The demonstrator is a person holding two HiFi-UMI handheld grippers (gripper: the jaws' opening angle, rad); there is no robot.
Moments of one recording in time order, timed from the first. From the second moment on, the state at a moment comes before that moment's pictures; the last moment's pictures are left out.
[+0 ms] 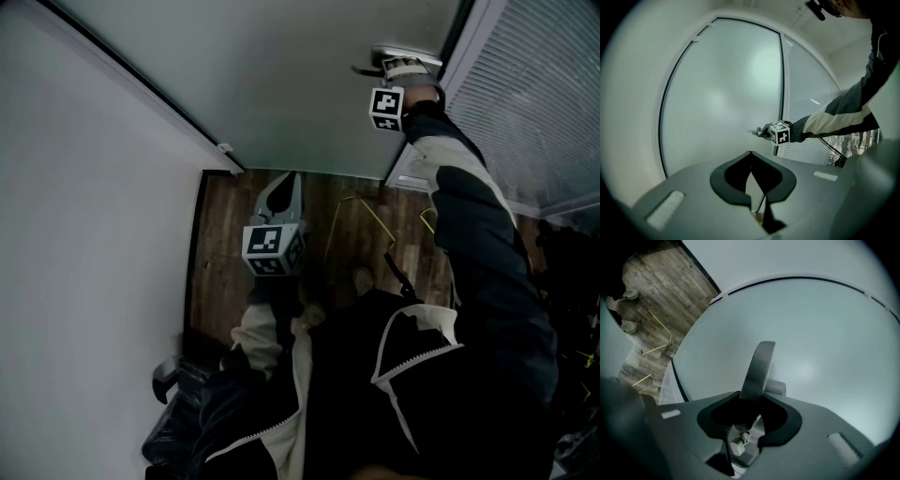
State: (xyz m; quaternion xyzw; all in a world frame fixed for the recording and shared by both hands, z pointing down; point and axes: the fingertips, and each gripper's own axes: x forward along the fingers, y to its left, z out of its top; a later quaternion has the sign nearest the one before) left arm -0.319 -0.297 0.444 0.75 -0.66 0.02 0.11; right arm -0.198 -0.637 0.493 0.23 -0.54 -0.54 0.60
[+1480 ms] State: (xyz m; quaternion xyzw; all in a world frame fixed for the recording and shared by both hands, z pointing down) left arm -0.281 -0.305 0.421 0.81 -0.57 -0.01 0.10; right arm -0.170 -0.335 0.438 0.44 -0.89 0.05 0.14
